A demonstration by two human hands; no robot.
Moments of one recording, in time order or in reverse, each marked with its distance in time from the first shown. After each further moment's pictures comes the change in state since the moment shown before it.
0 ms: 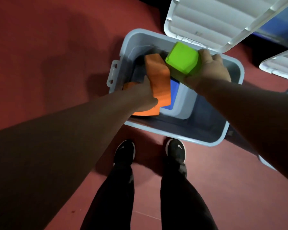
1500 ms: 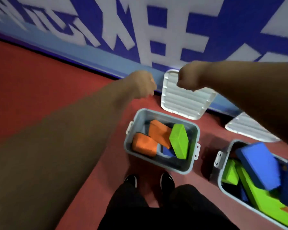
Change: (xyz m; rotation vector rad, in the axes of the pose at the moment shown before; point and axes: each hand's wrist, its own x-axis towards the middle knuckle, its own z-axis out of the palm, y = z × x) left_hand -0.339 0.229 -0.307 -0.139 0.373 0.082; right_hand -0.189 -0.054 -0.454 -0.663 -0.189 -0.511
